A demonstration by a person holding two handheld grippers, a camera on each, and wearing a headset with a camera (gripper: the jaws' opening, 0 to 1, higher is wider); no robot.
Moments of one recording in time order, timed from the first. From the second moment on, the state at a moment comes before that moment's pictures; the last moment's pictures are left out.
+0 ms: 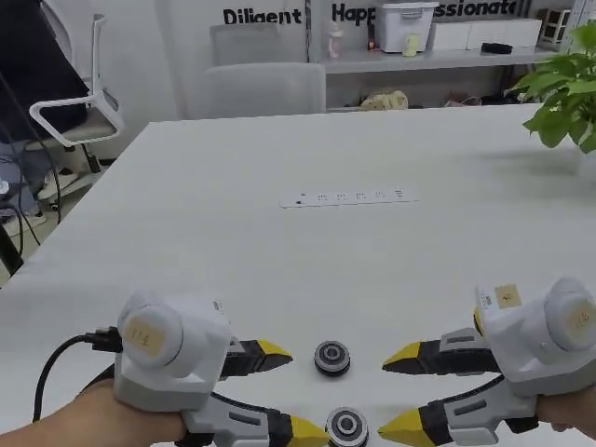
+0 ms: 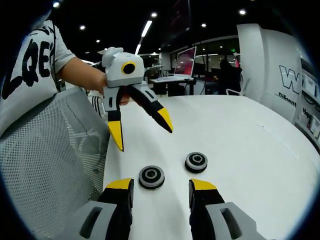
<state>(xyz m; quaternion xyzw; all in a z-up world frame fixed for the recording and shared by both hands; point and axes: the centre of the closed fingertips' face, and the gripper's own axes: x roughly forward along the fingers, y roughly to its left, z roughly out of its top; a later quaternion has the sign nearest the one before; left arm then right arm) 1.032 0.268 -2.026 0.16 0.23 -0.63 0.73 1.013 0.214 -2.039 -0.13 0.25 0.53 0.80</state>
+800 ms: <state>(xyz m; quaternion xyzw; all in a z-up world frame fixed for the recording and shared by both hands) 1.015 0.244 -2.045 0.16 0.25 -0.66 0.69 1.009 0.222 -2.058 -0.12 0.26 0.55 0.79</state>
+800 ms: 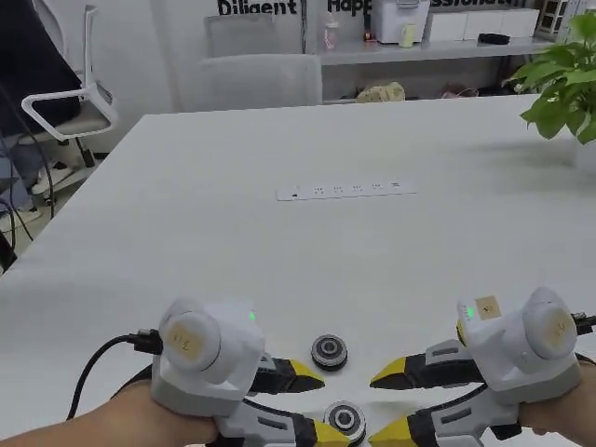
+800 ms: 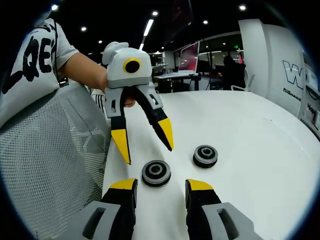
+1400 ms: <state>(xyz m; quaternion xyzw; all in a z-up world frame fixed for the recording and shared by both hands) 1.008 0.237 -2.058 0.18 0.25 -0.67 0.67 1.006 0.222 -2.062 -0.11 0.26 0.55 0.79</state>
